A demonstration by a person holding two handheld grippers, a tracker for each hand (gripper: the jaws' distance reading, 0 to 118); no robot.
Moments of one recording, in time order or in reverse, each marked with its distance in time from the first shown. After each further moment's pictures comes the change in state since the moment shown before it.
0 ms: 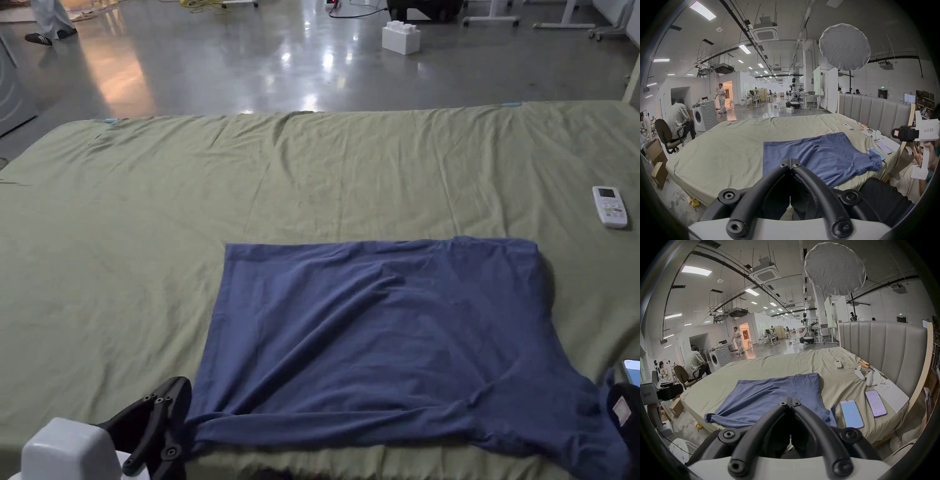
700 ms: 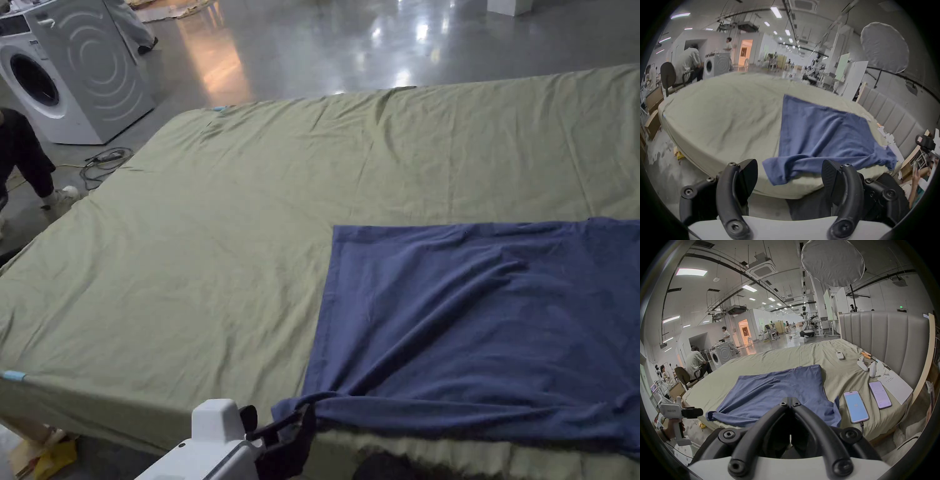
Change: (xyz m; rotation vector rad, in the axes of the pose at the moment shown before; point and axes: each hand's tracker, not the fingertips) left arm -0.086 -0.110 -0.085 -0.329 0.054 0.328; right arm -0.003 -0.004 -0.011 -0.062 0.016 -0.041
